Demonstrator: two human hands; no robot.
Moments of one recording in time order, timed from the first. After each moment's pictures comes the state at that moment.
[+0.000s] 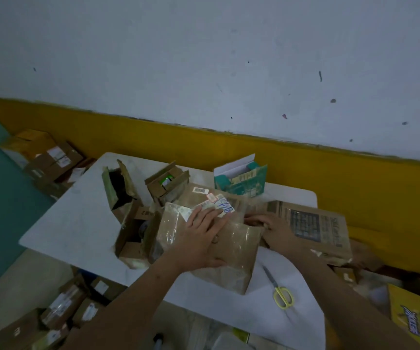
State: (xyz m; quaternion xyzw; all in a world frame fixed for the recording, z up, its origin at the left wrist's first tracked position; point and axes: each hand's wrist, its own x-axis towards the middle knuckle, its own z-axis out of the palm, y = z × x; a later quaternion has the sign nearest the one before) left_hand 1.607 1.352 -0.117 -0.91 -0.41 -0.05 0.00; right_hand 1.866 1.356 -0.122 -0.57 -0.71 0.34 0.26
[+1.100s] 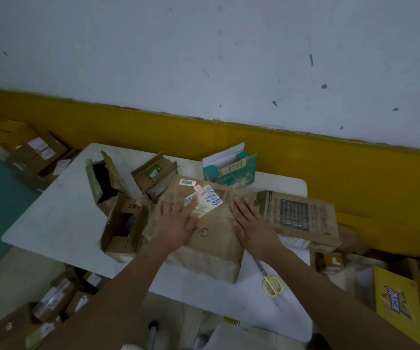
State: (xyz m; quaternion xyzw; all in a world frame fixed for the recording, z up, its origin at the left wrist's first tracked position) left_hand 1.602 1.388 -0.145 -0.80 -0.60 0.00 -0.08; right_hand 1.856 1.350 -0.168 -0.58 -0.80 0.11 0.10
